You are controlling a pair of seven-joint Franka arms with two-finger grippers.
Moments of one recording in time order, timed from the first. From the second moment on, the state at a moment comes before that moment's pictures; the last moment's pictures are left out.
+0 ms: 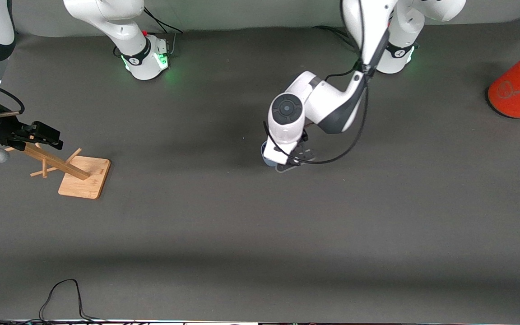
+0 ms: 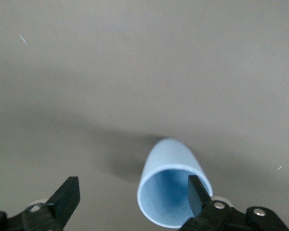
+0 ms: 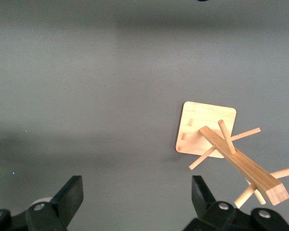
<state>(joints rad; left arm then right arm) -0.77 0.51 0.10 -1.58 -0.13 2.00 -1.01 0.01 0.04 -0.01 -1.61 -0.02 1.63 0.01</state>
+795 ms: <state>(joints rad) -0.21 0.24 0.11 -1.50 -0.01 1.63 -0.27 0.01 0.04 -0.01 -1.61 -0.02 1.63 0.01</state>
